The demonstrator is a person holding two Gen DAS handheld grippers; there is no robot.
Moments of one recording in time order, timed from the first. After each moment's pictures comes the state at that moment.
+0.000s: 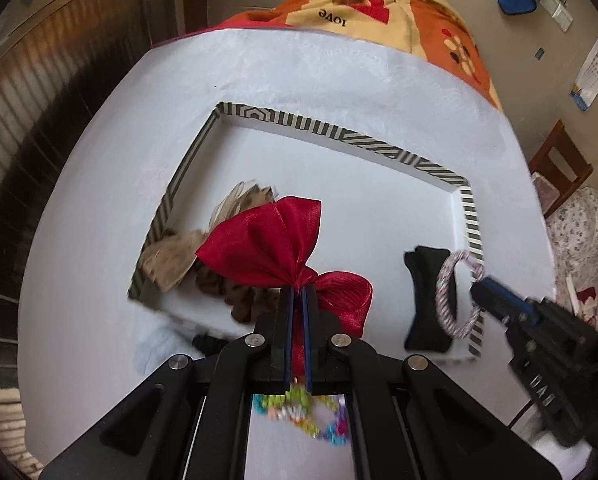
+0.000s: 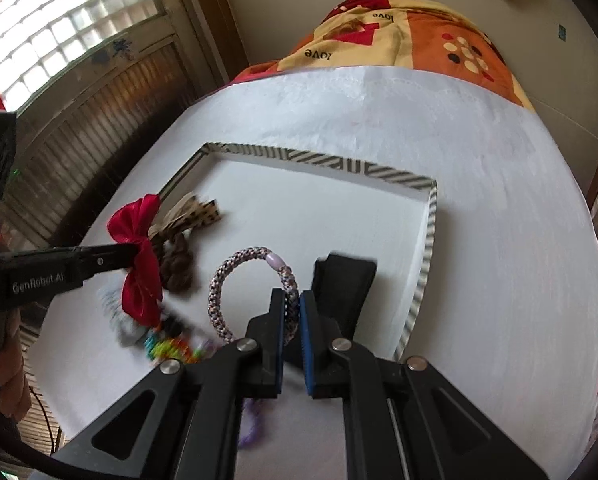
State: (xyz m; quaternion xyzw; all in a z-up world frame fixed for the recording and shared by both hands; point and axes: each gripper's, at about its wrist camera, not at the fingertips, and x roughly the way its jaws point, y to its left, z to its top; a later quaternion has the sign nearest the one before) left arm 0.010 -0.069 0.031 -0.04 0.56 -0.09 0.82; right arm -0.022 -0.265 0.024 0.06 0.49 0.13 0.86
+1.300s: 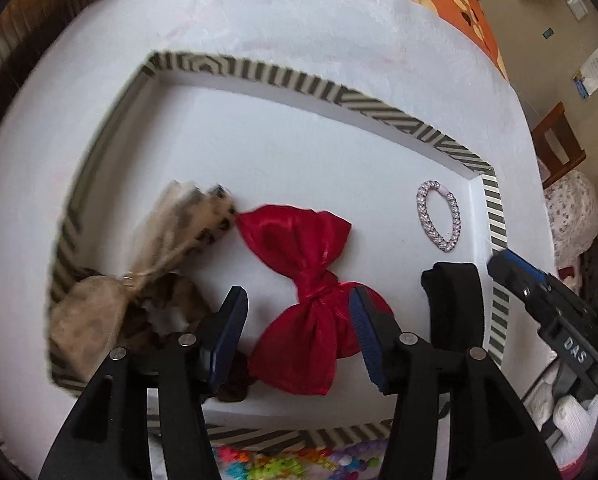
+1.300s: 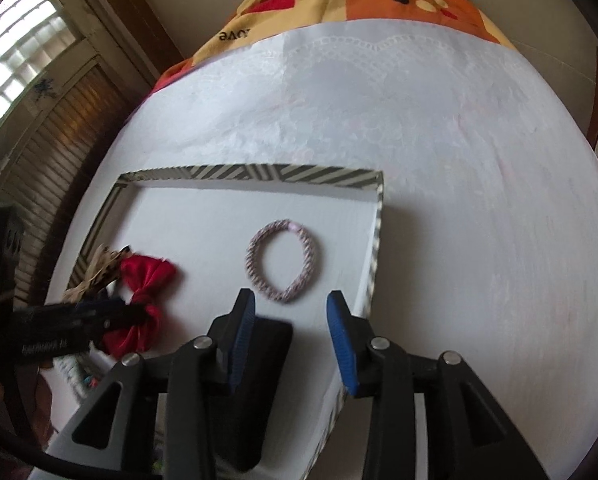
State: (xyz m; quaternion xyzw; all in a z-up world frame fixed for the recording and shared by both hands) left arm 0.063 -0.078 -0.023 -0.05 0.62 -0.14 0.77; right arm 0.037 -0.323 -0.021 0.14 0.53 0.09 0.83
